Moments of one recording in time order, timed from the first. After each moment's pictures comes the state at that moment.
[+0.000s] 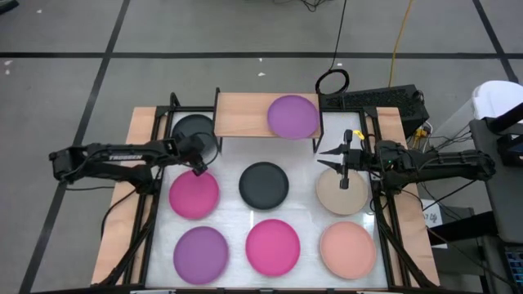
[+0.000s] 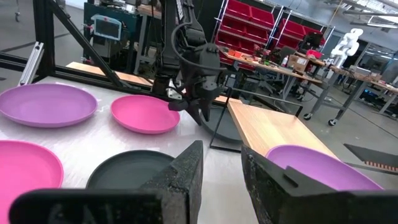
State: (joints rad) left arm 0.43 1.09 0.40 -0.41 -0.31 -0.10; right arm 0.00 0.57 0.43 0.04 0.13 -0.26
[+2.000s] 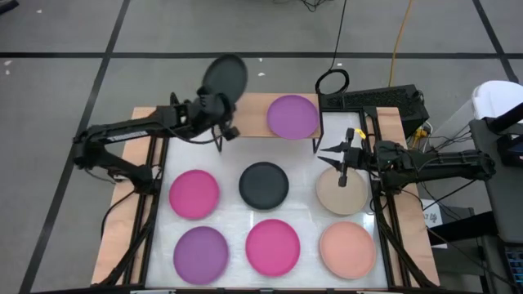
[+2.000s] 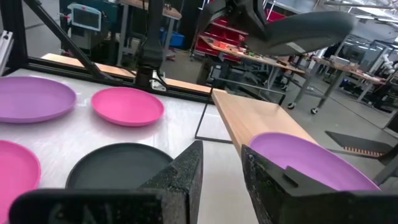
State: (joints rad) left arm 0.25 1.38 1.36 -0.56 -0.57 0.24; right arm 0.00 0.57 0.43 0.01 0.21 -0.25
